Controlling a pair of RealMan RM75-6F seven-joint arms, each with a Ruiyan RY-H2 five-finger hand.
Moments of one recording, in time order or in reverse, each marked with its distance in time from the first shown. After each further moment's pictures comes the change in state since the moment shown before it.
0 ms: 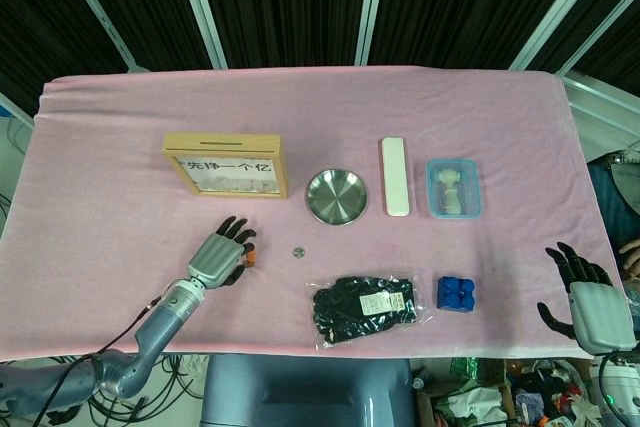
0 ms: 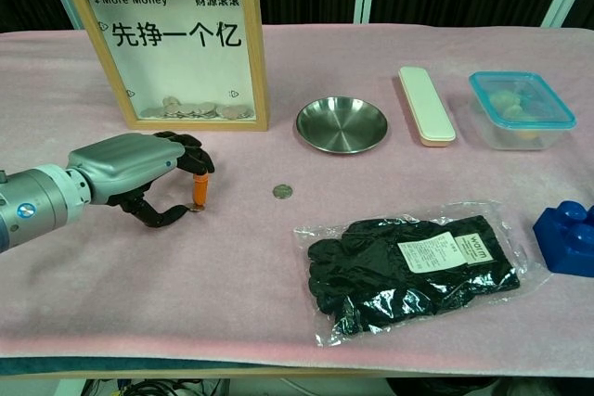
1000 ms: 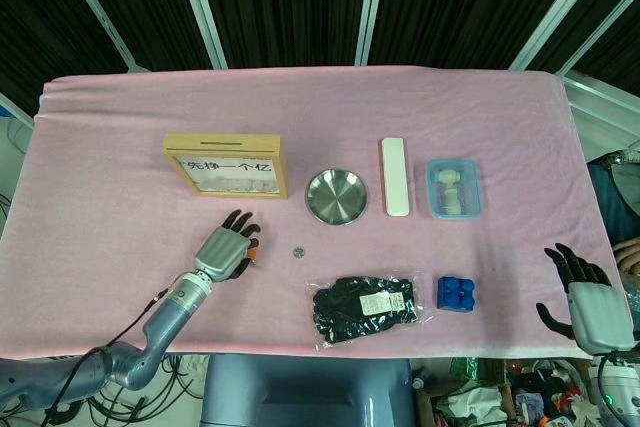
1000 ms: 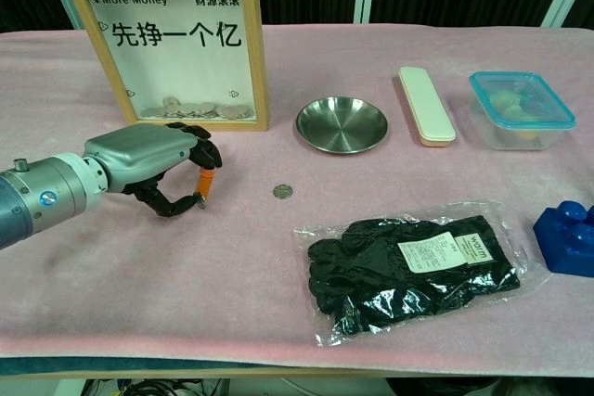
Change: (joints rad) left arm -0.028 -0.034 -0.035 0.043 0.008 -0.001 0.009; right arm 0.000 -0.001 -0.001 -0.001 -0.003 0.001 -0.001
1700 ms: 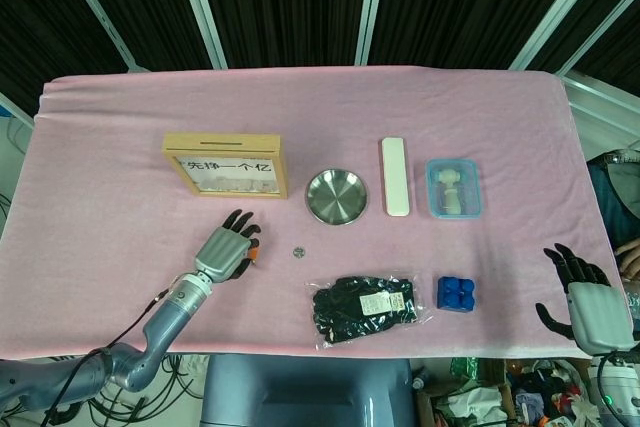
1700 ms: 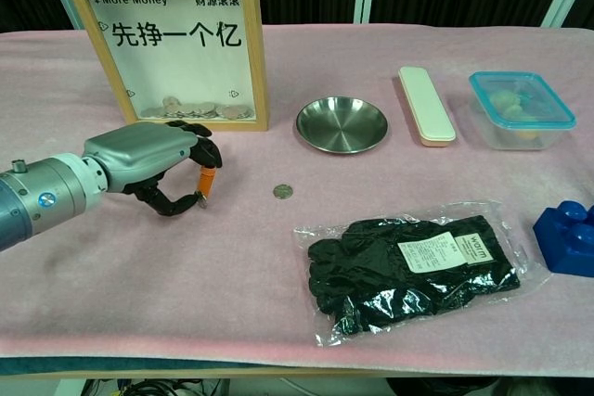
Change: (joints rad) left arm 0.005 0.000 0.002 -0.008 0.018 0.023 -0.006; right arm 0.000 0.000 -0.001 -0.002 -0.002 0.000 0.000
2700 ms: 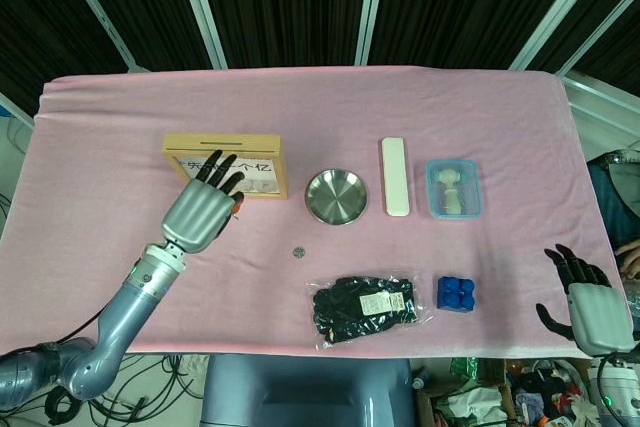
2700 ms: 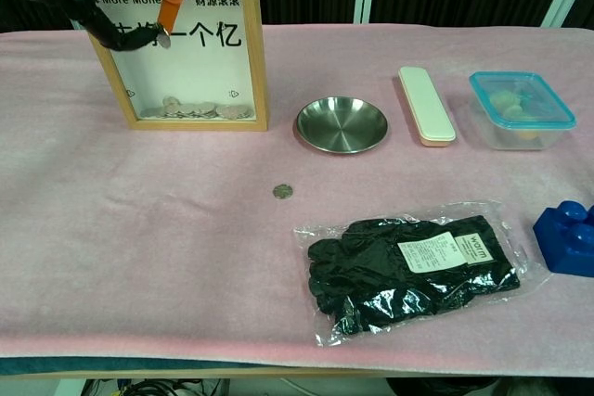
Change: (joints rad) left arm -0.072 0.454 -0.172 -0.631 -0.211 0.151 0.502; right arm -0.005 -0.003 0.001 -0.007 0.007 0.006 -0.009
